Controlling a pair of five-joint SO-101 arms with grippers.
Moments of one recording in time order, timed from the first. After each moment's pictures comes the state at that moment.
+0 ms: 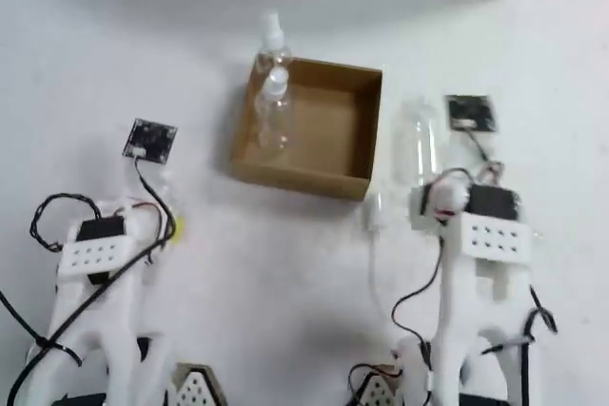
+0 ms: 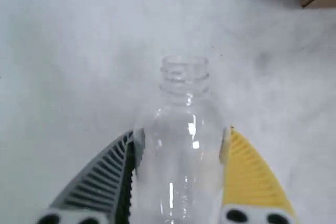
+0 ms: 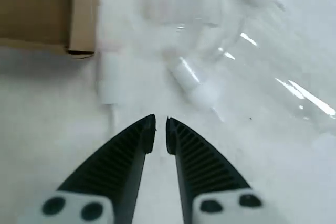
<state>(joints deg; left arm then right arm) -15.4 -35.1 66.8 43.4 -18.6 2.5 -33.2 43.0 68.4 9.1</state>
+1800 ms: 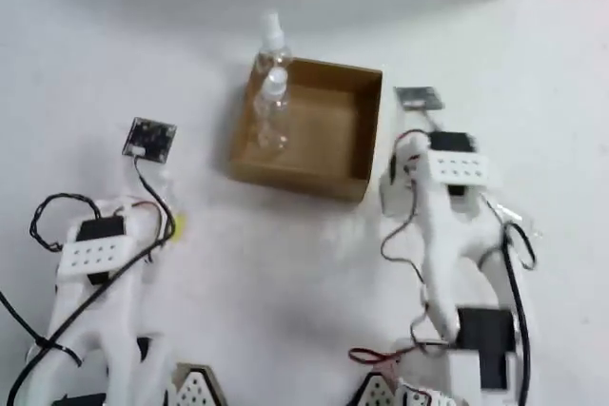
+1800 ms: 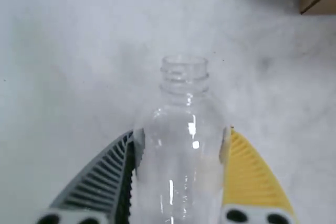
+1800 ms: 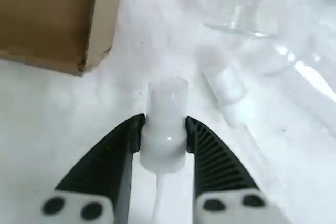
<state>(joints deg) -15.4 -35.1 66.8 42.4 -18.4 -0.4 -11.3 28.1 74.2 7.9</state>
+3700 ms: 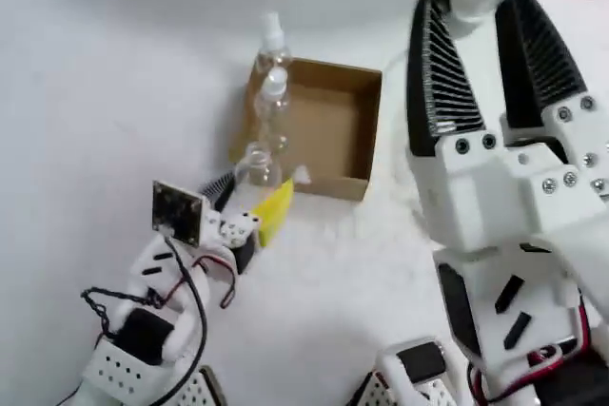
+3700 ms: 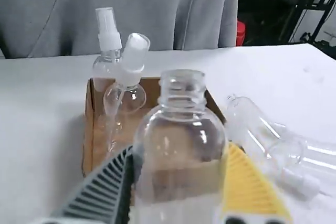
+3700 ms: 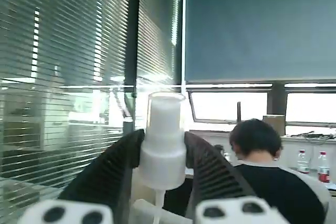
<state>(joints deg) 20.3 -94.6 91.1 27.9 10.5 -23.4 -51.6 -6.4 39.9 0.4</state>
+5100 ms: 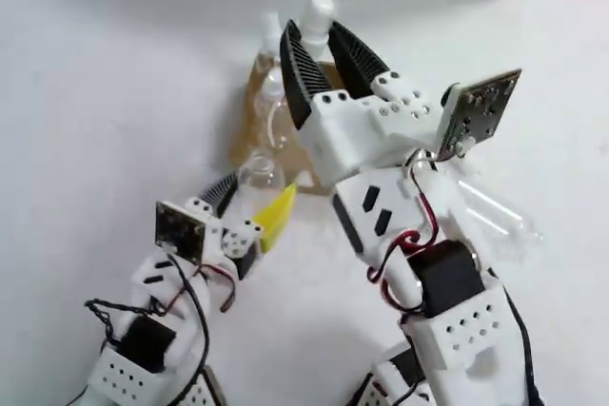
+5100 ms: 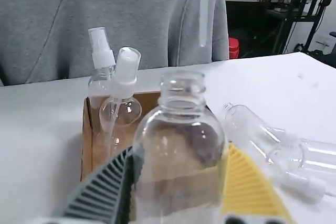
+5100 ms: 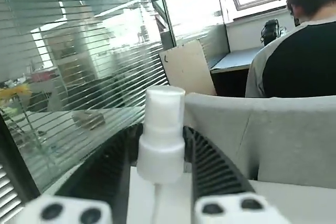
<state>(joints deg) 21.1 -103.8 97.1 26.6 6.7 -30.2 -53.1 30.8 21.1 -15.4</state>
